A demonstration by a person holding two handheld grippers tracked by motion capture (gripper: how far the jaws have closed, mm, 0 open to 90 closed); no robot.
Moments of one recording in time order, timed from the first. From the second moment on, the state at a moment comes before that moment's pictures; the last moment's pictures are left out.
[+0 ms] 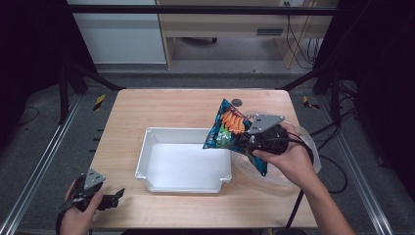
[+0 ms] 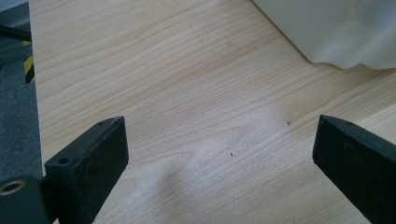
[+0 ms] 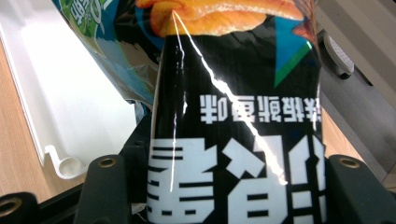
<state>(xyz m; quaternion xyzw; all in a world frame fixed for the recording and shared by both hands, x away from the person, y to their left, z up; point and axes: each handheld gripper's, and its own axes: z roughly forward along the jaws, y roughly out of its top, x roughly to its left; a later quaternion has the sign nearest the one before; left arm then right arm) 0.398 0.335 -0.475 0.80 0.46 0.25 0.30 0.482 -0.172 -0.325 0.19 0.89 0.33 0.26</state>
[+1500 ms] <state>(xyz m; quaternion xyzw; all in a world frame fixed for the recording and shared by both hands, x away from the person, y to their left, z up) 0.398 0.336 -0.475 0.80 0.46 0.24 0.30 0.480 -0.138 -0.324 0.15 0.89 0.35 0.26</state>
